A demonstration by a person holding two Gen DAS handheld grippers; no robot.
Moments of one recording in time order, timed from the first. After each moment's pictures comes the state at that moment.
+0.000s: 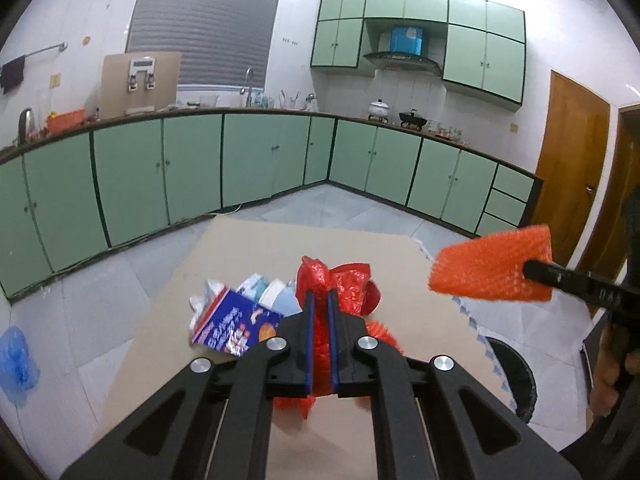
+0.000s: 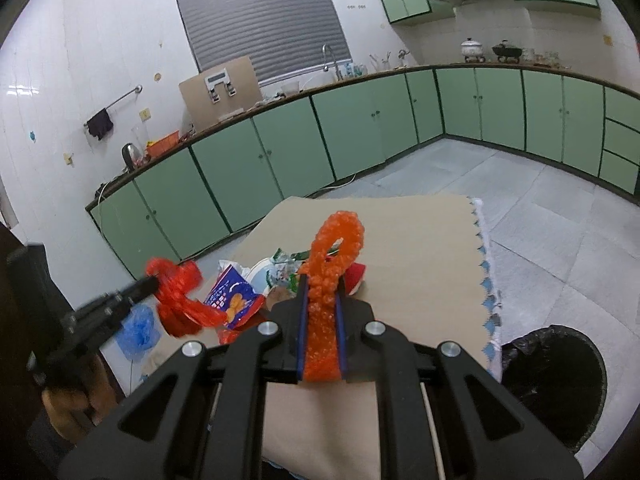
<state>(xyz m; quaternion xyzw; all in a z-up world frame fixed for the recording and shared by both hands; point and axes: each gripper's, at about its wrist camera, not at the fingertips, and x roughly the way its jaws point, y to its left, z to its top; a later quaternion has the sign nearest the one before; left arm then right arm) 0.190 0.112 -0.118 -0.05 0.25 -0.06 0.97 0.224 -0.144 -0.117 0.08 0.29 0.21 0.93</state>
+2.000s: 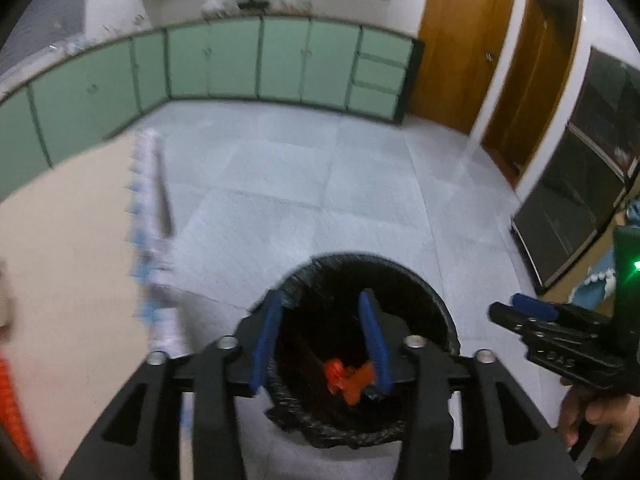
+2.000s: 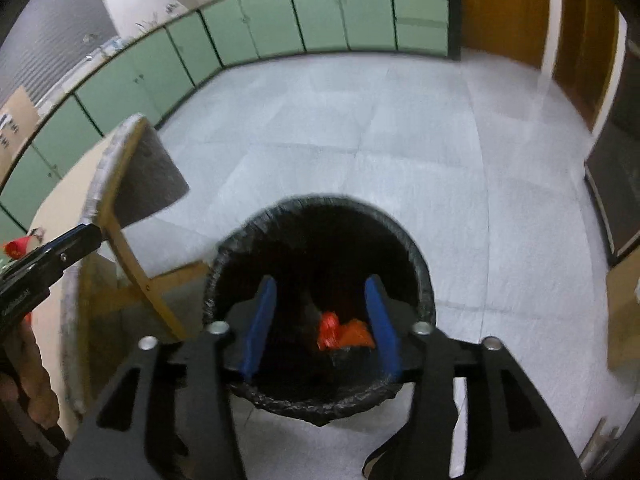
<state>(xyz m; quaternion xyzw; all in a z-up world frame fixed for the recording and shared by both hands) 0.319 -0.276 -0.260 0.05 0.39 -0.28 0.88 0.208 -0.455 -0.294 0.13 0.42 -0.11 0.89</state>
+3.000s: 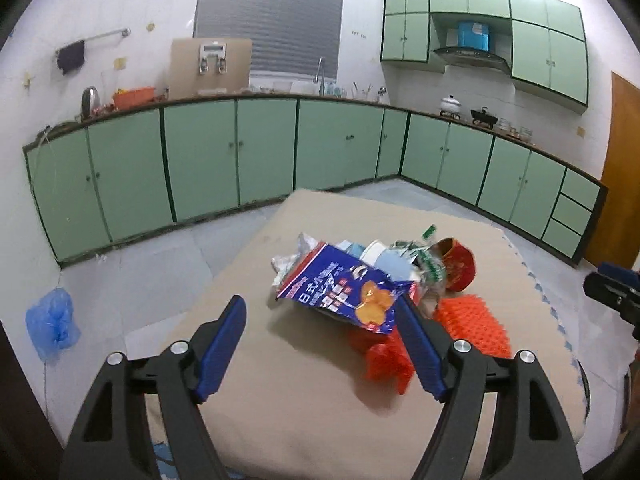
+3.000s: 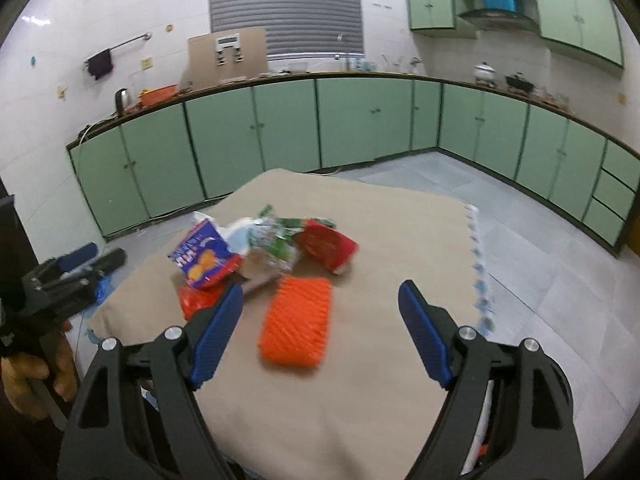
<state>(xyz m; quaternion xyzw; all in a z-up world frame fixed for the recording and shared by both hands) 0.185 0.152 -0.196 -0.06 0.27 0.08 0.96 0.229 -0.065 -0.165 -0.04 0.29 0.20 0.93</state>
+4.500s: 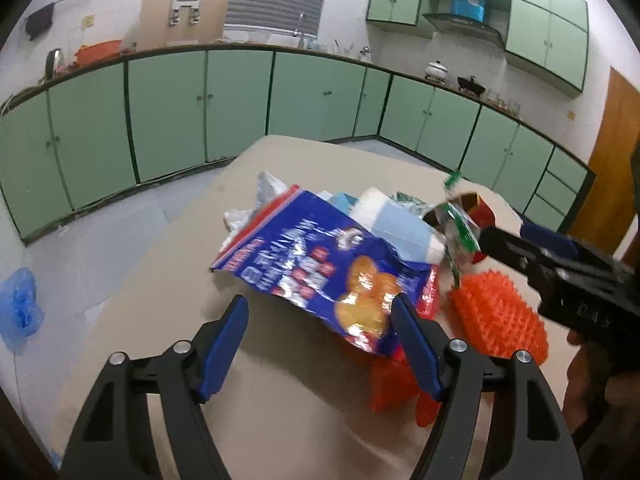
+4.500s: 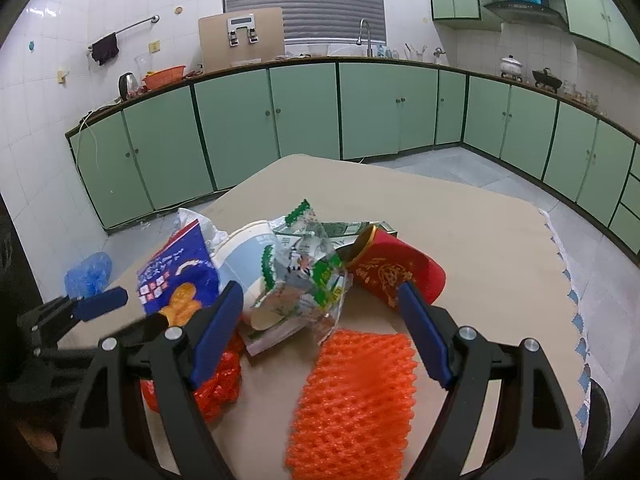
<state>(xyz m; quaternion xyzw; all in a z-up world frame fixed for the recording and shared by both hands) 0.248 0.151 -0.263 -0.08 0.33 0.02 0.94 0.321 0.007 -0.234 -0.04 0.31 0.22 0.92</state>
